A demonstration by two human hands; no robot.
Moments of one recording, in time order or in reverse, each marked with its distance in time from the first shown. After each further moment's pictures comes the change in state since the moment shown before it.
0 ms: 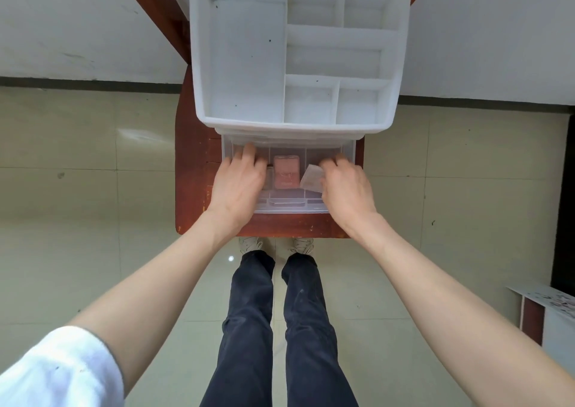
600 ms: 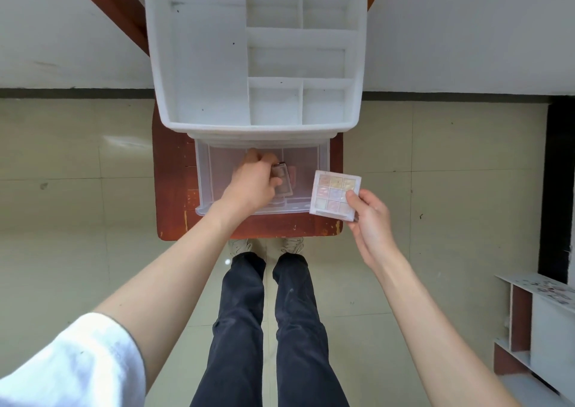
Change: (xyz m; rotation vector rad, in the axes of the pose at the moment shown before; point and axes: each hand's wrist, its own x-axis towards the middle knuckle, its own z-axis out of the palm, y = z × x) left_hand 0.035 0.047 -0.001 -0.583 -0.213 -0.124; right_hand -0.056 0.049 0.007 1.628 0.085 0.762
